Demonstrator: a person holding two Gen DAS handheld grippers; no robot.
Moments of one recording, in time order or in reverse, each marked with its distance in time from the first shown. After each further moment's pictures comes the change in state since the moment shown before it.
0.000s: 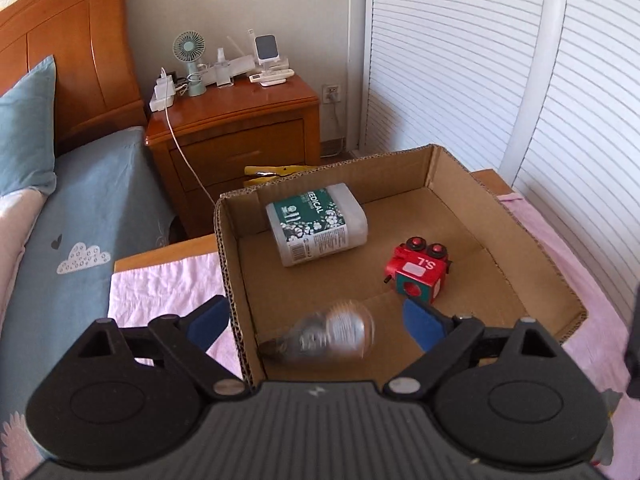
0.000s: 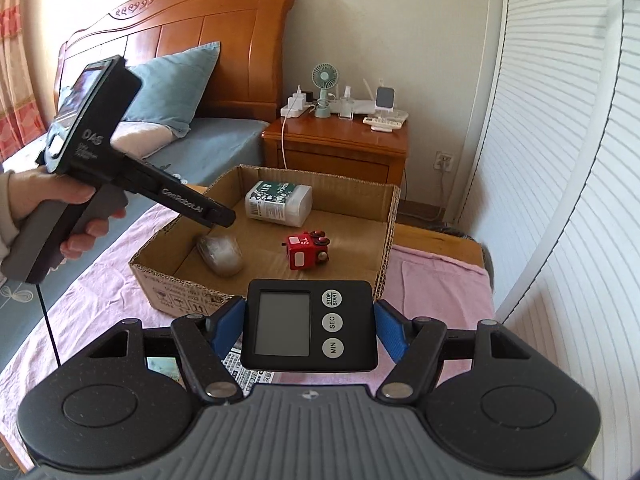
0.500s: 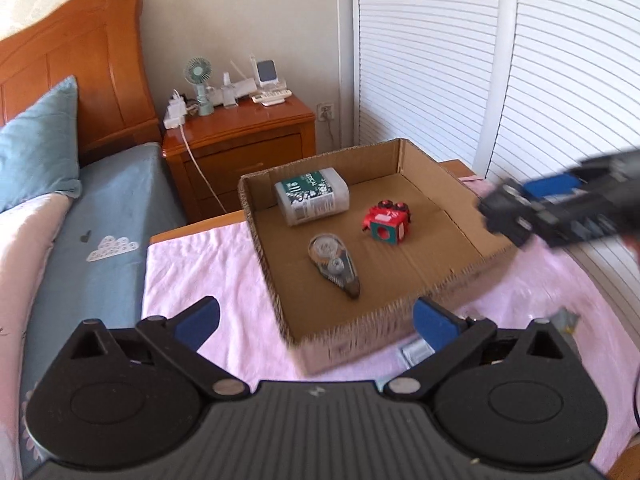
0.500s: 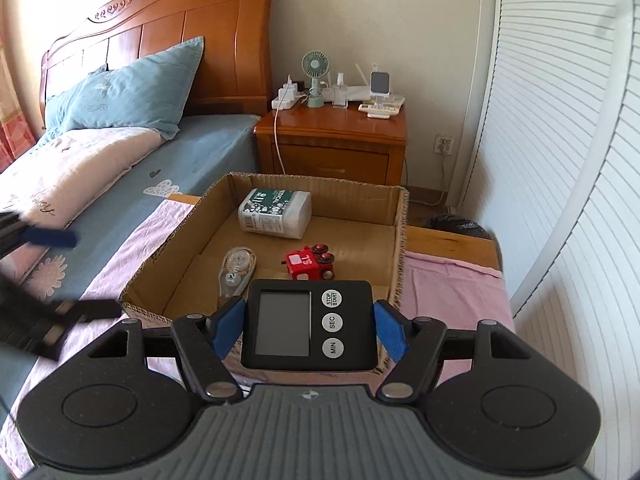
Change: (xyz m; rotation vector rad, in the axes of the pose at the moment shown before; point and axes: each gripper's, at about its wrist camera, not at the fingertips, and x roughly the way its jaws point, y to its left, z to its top) left arm -0.102 -0.009 -0.069 0.035 -0.078 0.016; right arm 0.038 0.004 0.036 0.058 0.051 0.006
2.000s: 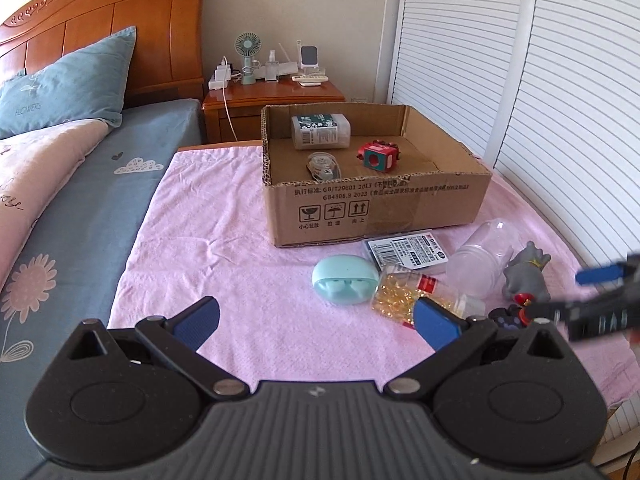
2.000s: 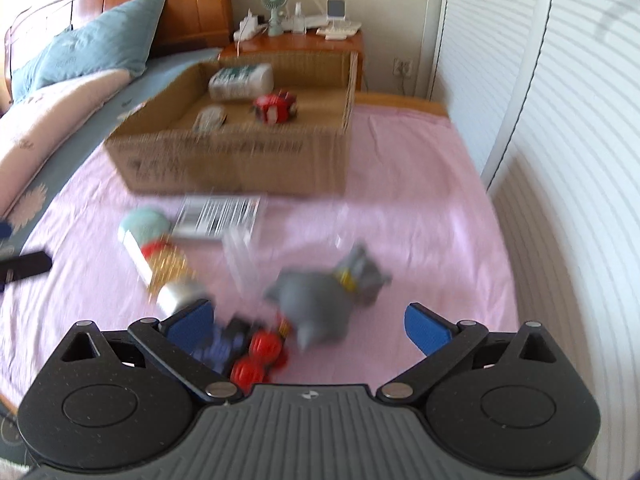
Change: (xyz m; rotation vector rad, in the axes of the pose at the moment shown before) left arm -0.042 -0.043 -0.109 -0.192 -0.024 0.062; right arm -0.042 0.000 -0.157 0.082 0.171 -0.083
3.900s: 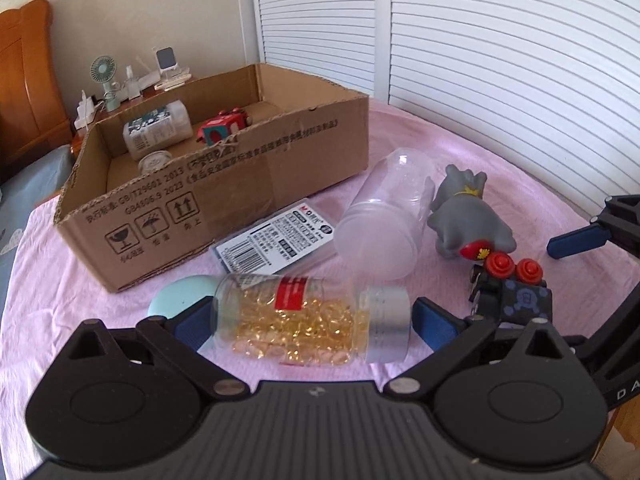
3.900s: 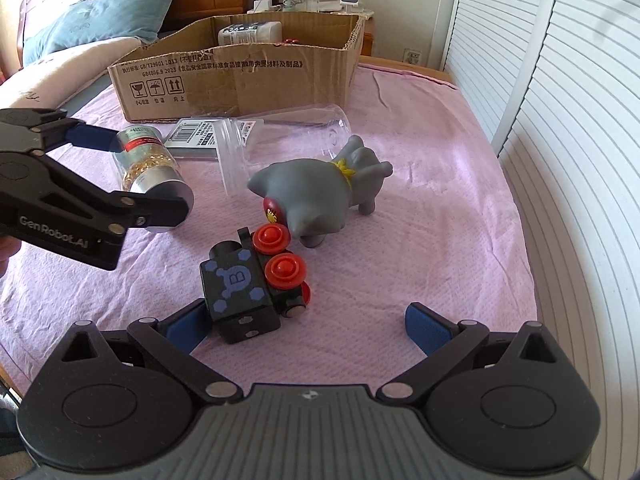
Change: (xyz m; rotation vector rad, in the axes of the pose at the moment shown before) left arm 0.083 -0.083 -0.007 0.343 0.039 -0.208; right arm 0.016 -0.013 -0.051 -0.075 -0.023 -0.019
